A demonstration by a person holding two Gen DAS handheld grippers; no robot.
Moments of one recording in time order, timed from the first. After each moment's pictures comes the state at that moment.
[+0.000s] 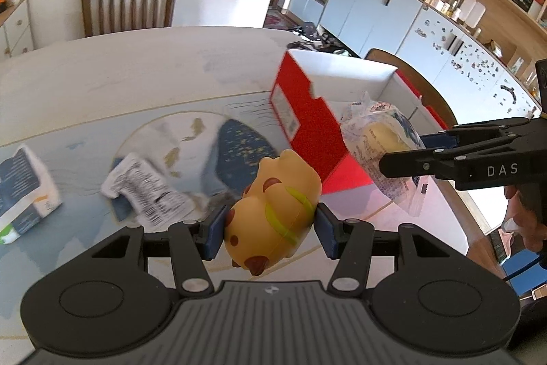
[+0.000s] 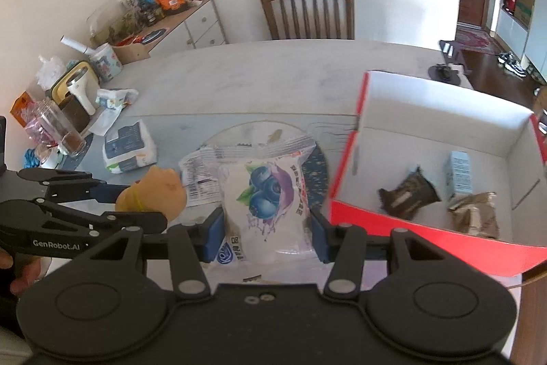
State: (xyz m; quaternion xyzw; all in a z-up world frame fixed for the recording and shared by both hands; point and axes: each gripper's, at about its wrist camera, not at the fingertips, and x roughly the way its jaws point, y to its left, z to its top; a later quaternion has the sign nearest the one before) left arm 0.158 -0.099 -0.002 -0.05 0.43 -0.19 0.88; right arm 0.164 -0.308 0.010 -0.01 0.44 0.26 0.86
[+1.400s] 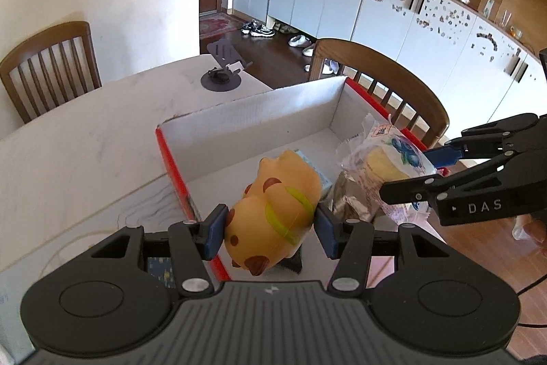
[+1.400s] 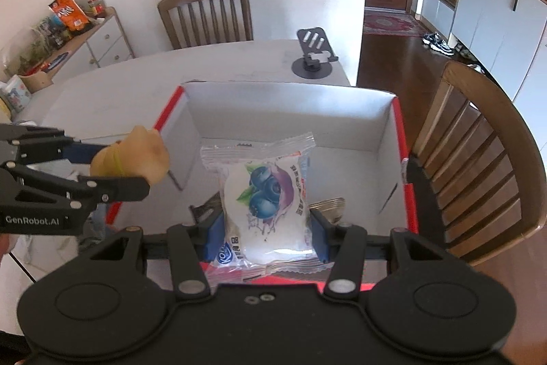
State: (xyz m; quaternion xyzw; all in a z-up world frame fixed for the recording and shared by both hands) left arm 0.283 -0.274 0.001 0.06 0.41 -0.26 0.87; right arm 0.244 -0.444 -0.009 -0.01 0.46 0.14 0.88
